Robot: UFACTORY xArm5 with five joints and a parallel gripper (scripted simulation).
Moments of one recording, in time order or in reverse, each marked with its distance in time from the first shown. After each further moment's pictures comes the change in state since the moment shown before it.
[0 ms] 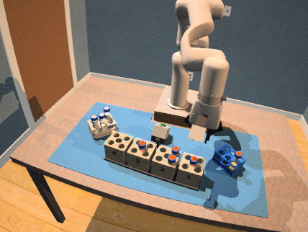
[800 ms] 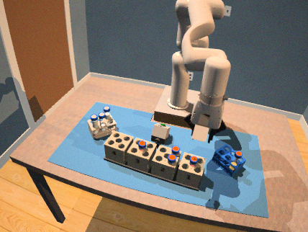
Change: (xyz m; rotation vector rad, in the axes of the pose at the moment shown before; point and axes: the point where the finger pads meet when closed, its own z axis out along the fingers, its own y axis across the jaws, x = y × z) arm -0.003 -0.005 -0.001 0.000 -0.001 -0.038
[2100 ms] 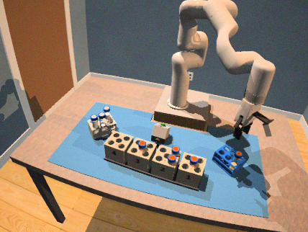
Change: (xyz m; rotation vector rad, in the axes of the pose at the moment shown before) arm -0.079 -0.148 0.003 0.000 -0.007 -0.940
